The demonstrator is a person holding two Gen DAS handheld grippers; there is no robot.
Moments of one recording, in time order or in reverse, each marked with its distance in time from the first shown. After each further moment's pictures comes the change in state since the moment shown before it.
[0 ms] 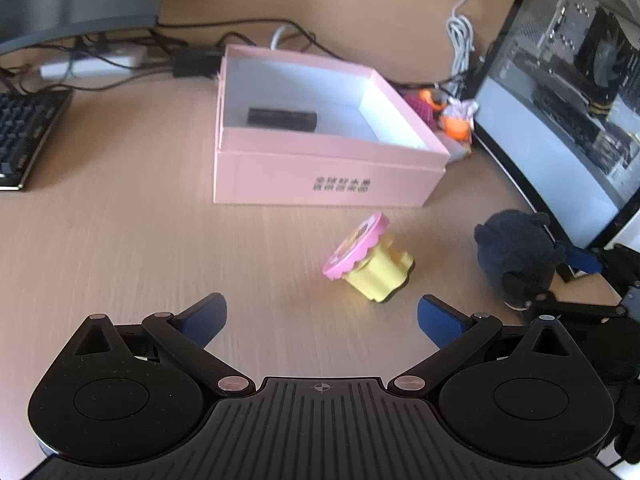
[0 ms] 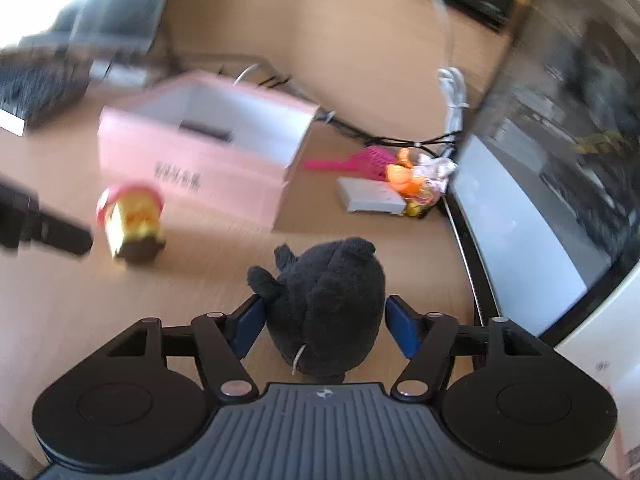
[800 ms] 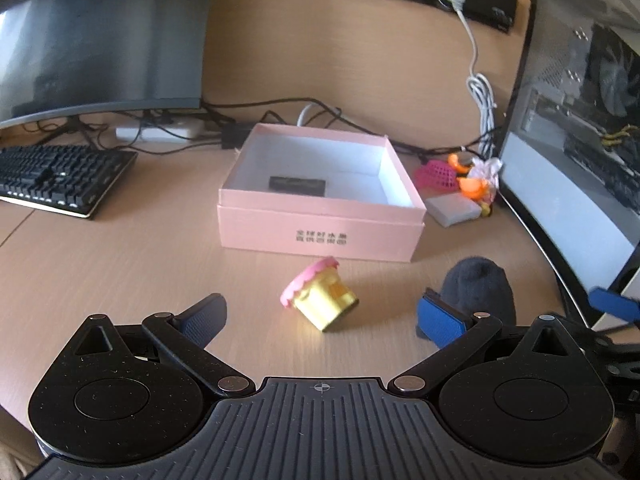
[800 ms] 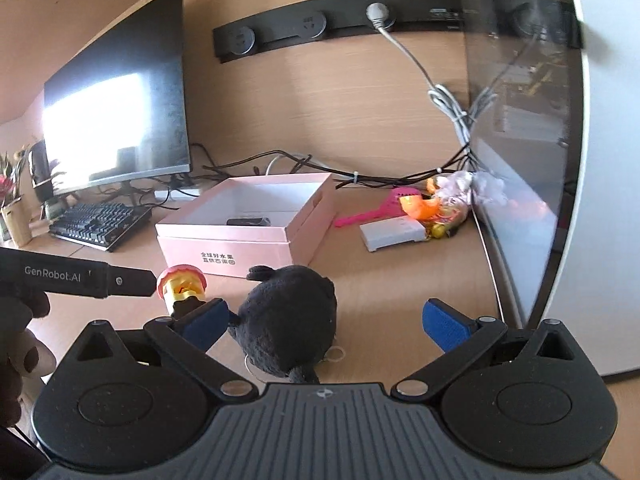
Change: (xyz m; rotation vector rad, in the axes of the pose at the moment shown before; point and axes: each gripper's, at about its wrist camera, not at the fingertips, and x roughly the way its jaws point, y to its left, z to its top) left arm -0.029 -0.096 -0.017 -0.045 -0.216 0.273; right arm -0.018 -0.090 -0.039 0.211 -0.217 0.372
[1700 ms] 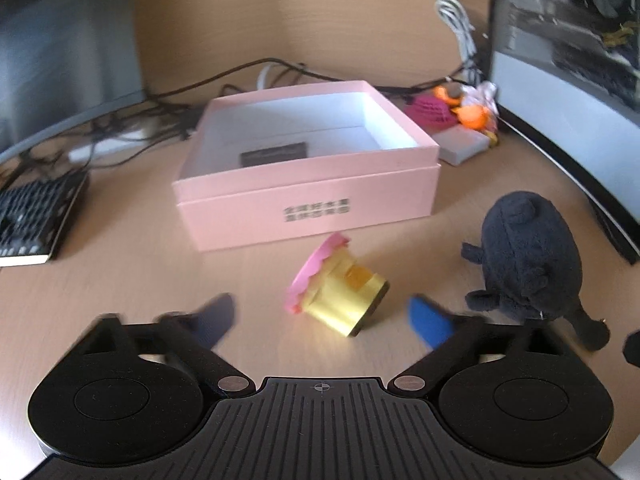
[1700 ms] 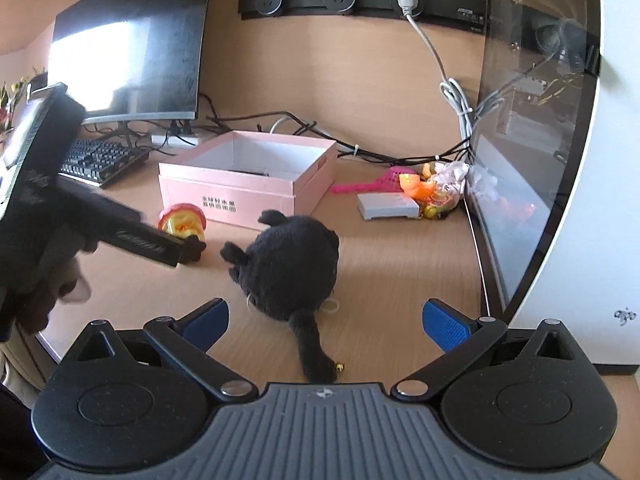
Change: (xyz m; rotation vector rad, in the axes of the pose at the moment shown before) left arm 0.070 0.000 -0.002 0.261 0.099 -0.024; right arm -0.020 0.027 -0.018 -0.137 0.094 -0.096
